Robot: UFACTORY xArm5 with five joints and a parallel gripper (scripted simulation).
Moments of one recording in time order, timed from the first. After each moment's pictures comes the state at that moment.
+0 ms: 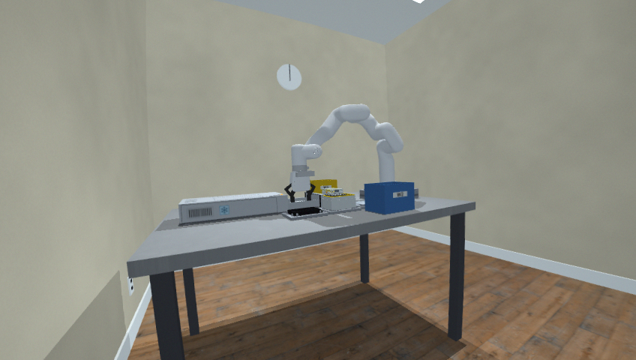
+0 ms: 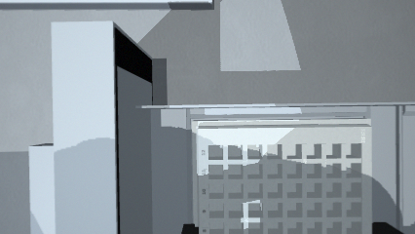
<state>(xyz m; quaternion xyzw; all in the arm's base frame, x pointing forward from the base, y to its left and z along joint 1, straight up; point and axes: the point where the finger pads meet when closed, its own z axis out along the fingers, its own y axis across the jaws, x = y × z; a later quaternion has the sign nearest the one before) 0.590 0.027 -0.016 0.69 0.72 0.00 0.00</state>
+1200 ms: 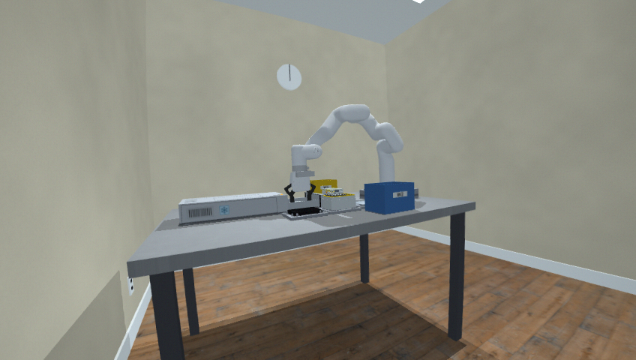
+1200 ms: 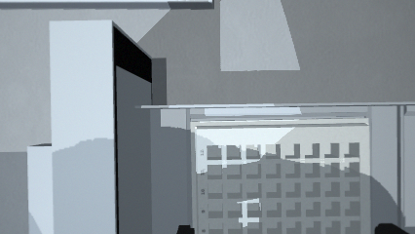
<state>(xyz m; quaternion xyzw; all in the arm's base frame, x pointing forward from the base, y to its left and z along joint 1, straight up) 0.590 0.027 -0.018 0.69 0.72 0.00 0.00</state>
